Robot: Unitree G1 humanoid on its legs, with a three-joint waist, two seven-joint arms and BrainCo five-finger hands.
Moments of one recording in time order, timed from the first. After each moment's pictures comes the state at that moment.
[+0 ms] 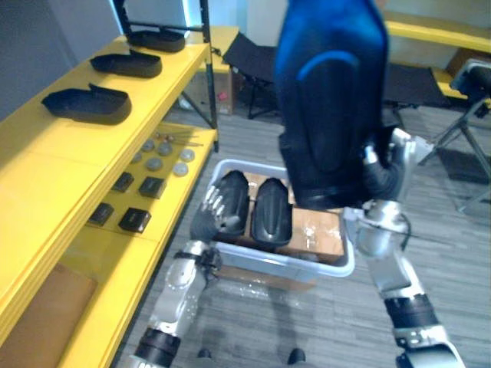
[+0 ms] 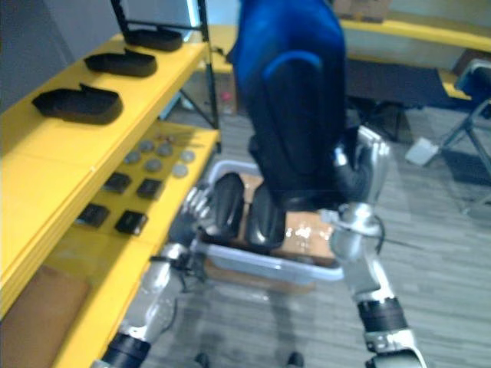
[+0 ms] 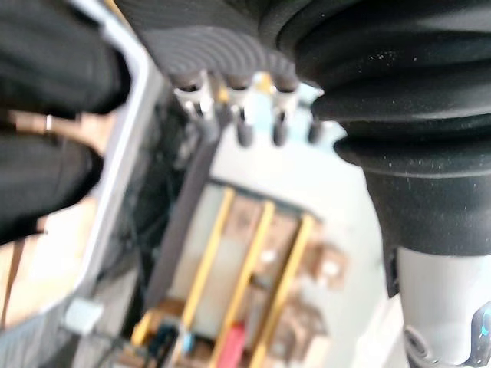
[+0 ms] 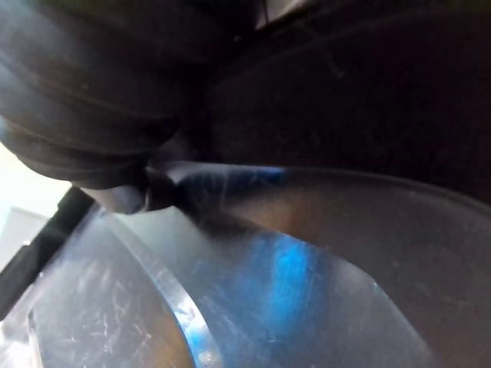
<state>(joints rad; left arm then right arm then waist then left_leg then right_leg) -0.12 0.14 -0.30 0.05 -0.46 -0.16 -0.02 -0.29 -0.34 0.14 0.01 -0.53 -0.31 -0.72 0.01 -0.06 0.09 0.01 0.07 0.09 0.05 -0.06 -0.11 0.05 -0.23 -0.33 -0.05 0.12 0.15</state>
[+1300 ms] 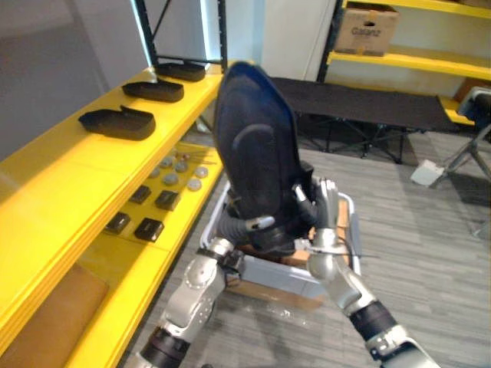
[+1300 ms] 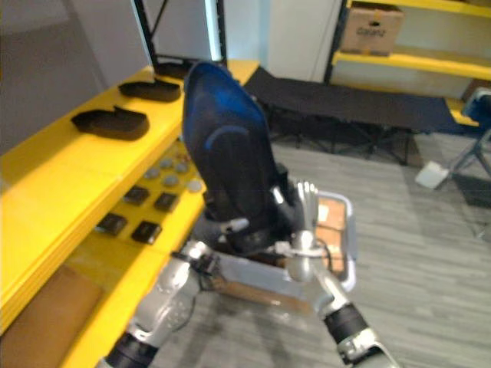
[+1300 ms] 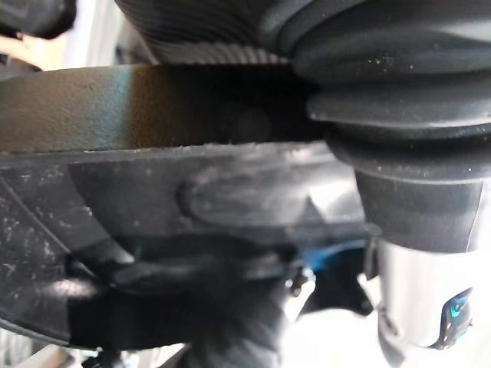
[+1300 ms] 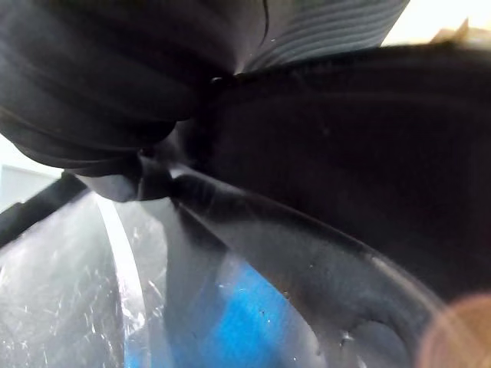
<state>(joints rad) -0.12 0.15 -0.42 -0.11 -0.45 -0.04 0.04 -0.28 -0.26 0.41 0.26 -0.56 -0.27 -0.83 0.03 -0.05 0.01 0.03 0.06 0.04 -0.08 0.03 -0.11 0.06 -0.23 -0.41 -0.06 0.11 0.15</state>
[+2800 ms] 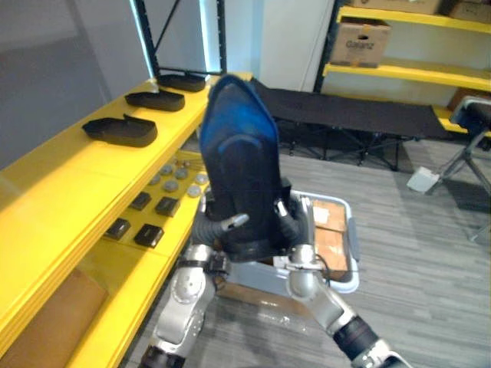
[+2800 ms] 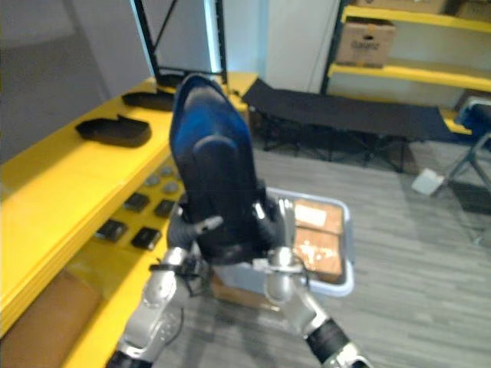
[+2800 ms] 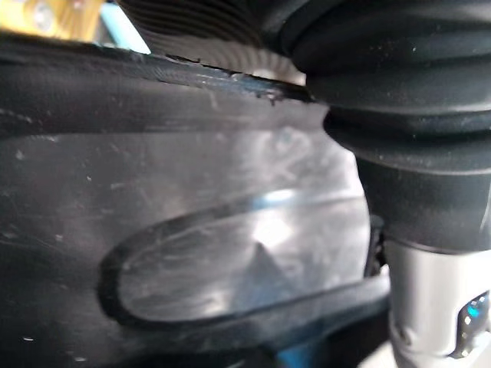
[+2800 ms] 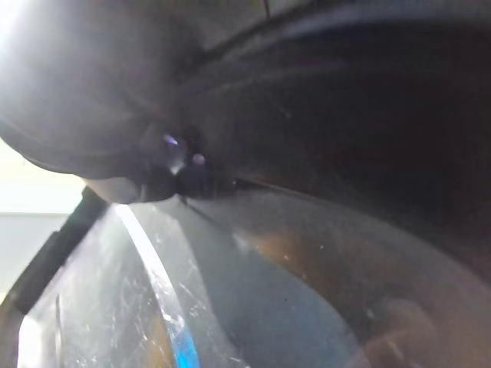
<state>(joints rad) 0.00 0.12 -0.32 -0.18 -0.25 -0.09 0.18 -0.22 -0.17 0.53 0.22 -0.48 -0.27 -0.85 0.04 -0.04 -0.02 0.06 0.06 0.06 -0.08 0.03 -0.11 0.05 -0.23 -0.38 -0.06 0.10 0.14</state>
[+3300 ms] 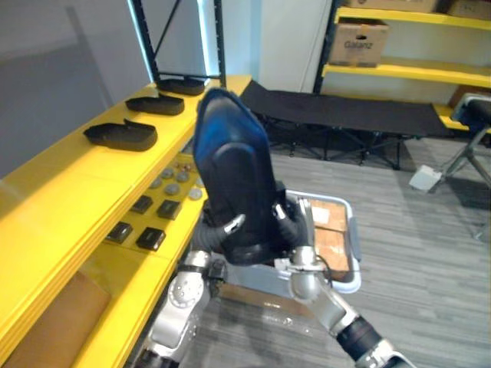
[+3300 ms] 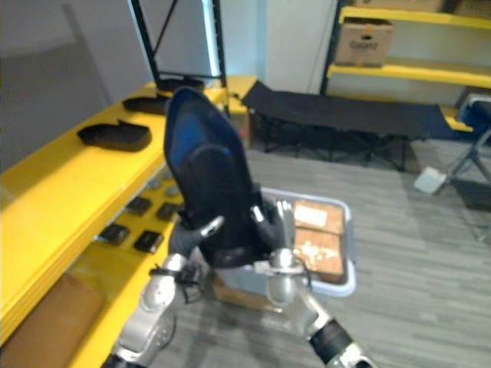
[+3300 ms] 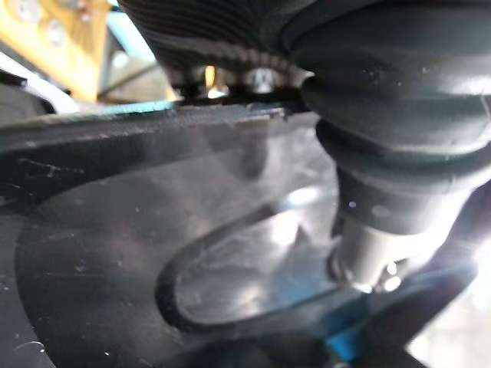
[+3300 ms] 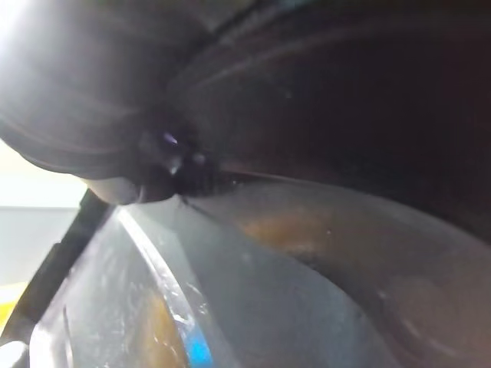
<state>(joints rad) 0.04 0.17 -0.33 -0.14 -0.23 -0.10 0.19 -0.22 -0.20 0.56 0.22 -0.48 -0.27 -0.83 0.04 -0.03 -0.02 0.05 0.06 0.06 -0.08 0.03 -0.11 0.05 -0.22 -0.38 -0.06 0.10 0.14</state>
